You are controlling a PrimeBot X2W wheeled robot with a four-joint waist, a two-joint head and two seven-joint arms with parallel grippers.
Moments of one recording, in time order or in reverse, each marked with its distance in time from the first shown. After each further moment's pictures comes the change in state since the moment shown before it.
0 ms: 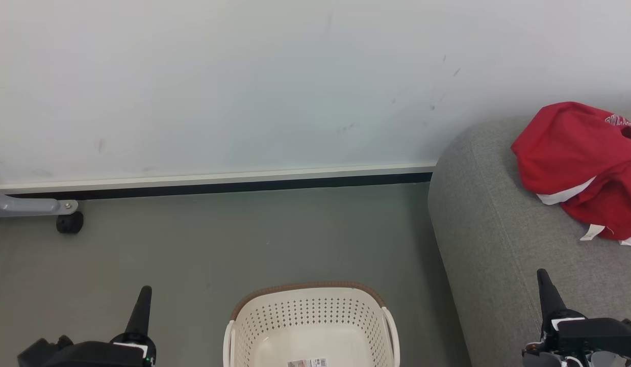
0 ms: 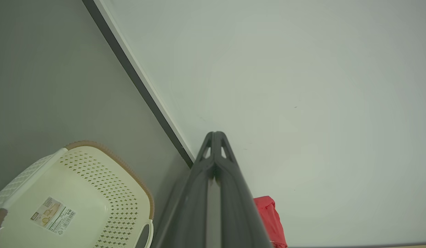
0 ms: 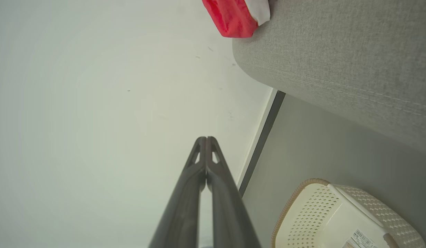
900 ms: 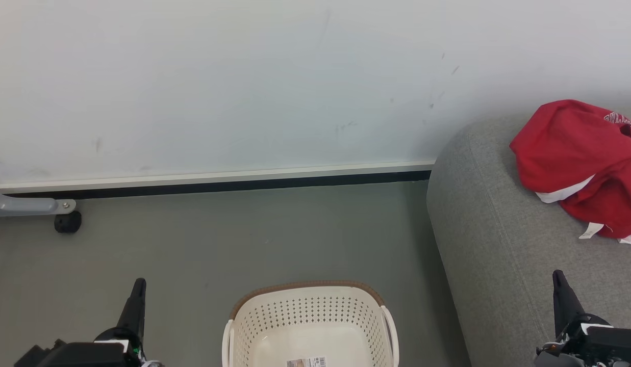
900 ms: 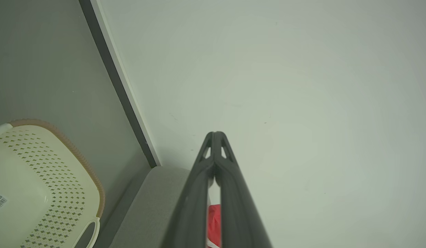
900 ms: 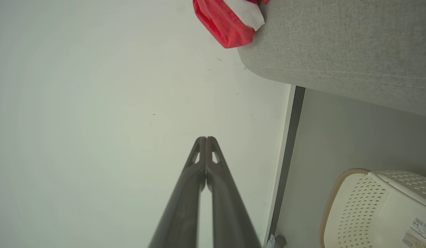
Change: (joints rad) left arm -0.015 -0.034 0.065 0.005 -0.219 -0.051 0.054; right arm 0.024 0.024 -0.089 -0.034 0.225 0.040 0.064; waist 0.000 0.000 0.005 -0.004
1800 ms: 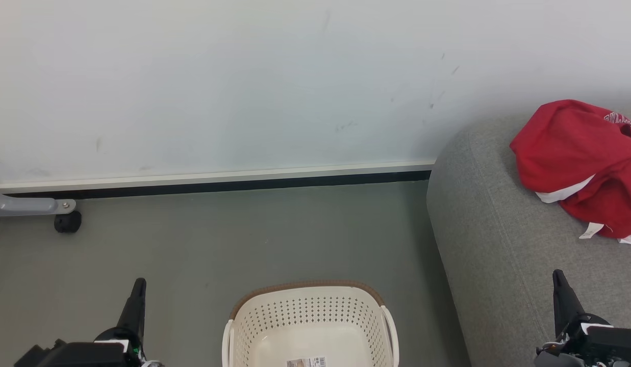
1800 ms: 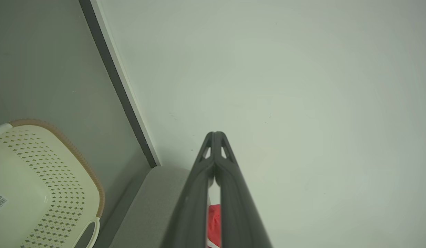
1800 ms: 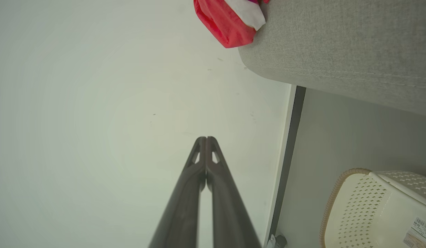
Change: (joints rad) left arm 0.000 0.000 0.000 0.000 0.000 0.000 0.000; right arm 0.000 0.000 0.000 -0.003 0.000 0.000 0.000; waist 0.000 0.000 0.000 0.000
